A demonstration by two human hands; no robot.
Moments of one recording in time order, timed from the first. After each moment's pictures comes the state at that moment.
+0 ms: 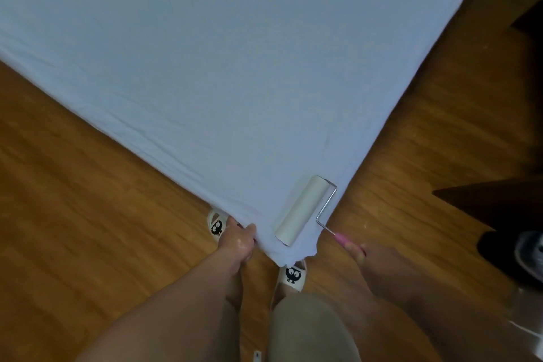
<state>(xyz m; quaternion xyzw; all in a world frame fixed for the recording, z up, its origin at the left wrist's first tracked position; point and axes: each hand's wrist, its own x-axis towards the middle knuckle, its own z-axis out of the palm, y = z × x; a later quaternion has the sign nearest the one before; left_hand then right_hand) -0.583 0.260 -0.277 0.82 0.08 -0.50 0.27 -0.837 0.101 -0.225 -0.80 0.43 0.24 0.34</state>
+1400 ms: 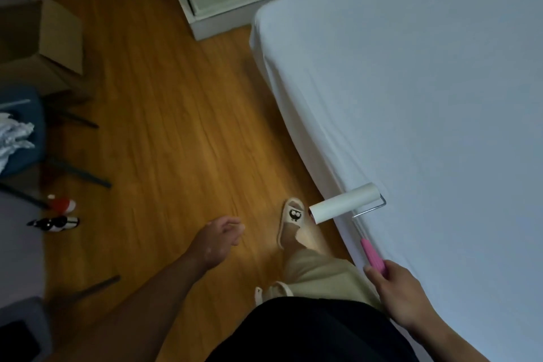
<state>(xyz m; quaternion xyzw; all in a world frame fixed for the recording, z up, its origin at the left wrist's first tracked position) 0.061 0.701 -0.025 0.79 0.09 -0.45 0.41 -0.133 0.376 -0.027 -0.80 0.40 0.24 0.38</state>
